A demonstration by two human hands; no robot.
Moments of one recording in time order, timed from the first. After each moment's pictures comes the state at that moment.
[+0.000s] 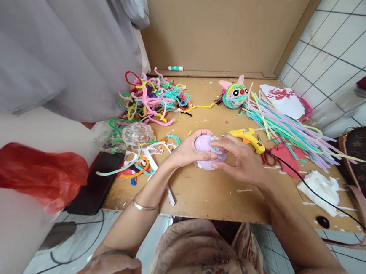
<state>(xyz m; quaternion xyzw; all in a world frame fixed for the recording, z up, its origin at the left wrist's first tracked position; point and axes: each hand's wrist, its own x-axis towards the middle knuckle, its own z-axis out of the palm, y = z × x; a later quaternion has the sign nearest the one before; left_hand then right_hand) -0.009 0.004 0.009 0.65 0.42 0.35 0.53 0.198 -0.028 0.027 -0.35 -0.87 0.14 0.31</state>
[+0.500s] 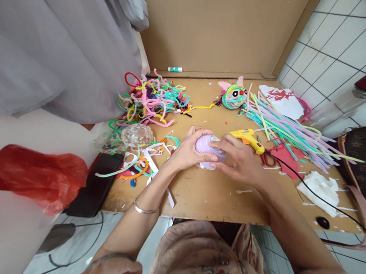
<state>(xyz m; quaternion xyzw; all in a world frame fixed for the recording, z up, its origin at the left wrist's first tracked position) -0.010 0.007 0.000 0.75 0.40 0.40 0.34 0.197 -0.027 0.025 -0.38 -0.88 0.08 0.27</state>
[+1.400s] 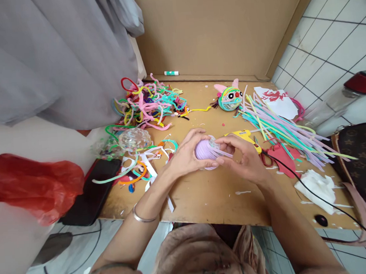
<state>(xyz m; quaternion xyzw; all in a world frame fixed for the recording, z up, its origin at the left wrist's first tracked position) -0.009 -0.001 0.004 0.80 0.38 0.38 0.27 0.201 -0.025 0.032 -0.37 -0.81 0.22 0.40</state>
